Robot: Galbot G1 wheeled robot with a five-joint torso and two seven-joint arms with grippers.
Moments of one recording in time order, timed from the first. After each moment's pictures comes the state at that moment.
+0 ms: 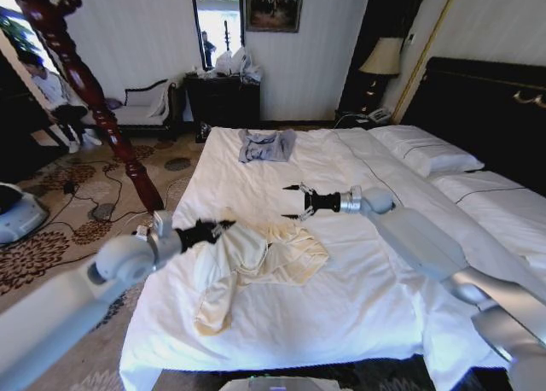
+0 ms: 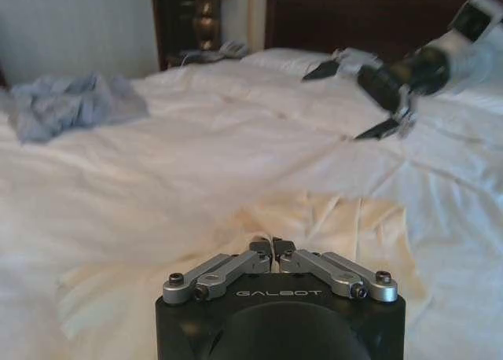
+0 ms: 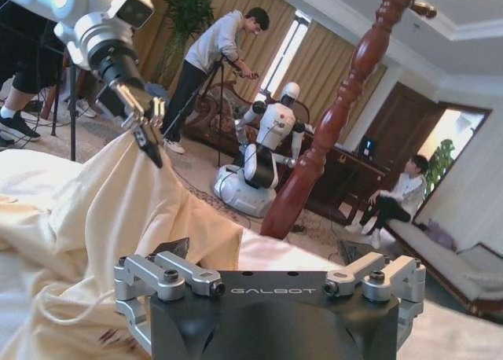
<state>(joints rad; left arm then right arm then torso) 1.07 -0.54 -0.21 -2.15 -0.91 0.45 0.11 -0.34 0.76 -0.22 1.32 0.62 0.39 -1.04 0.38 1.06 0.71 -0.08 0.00</state>
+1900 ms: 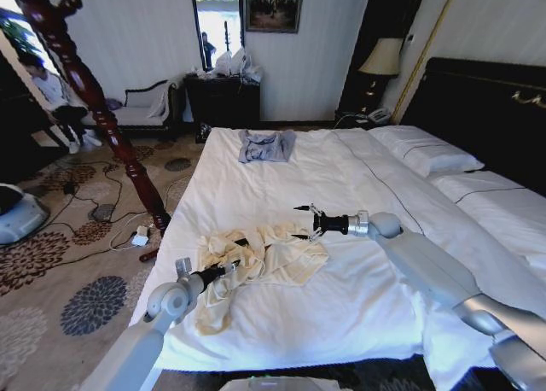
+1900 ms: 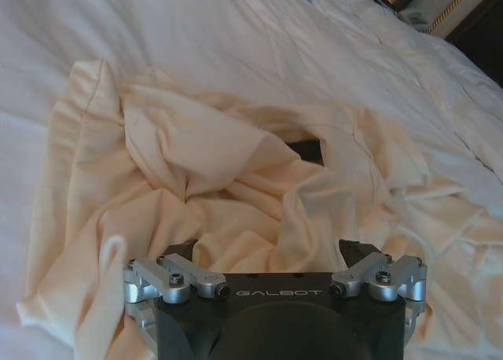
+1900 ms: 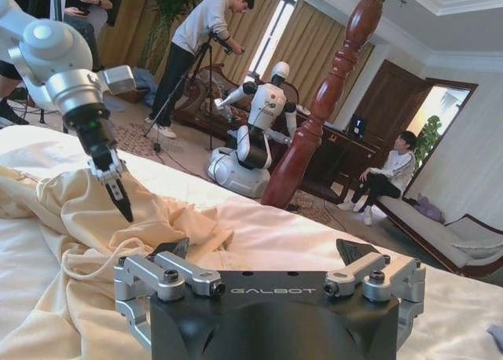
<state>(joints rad) 1.25 -1.04 -0.34 -1.93 -1.08 0.65 -0.19 -0.45 0.75 -0.16 1.30 0.58 0.43 -1.02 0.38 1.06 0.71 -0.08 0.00</state>
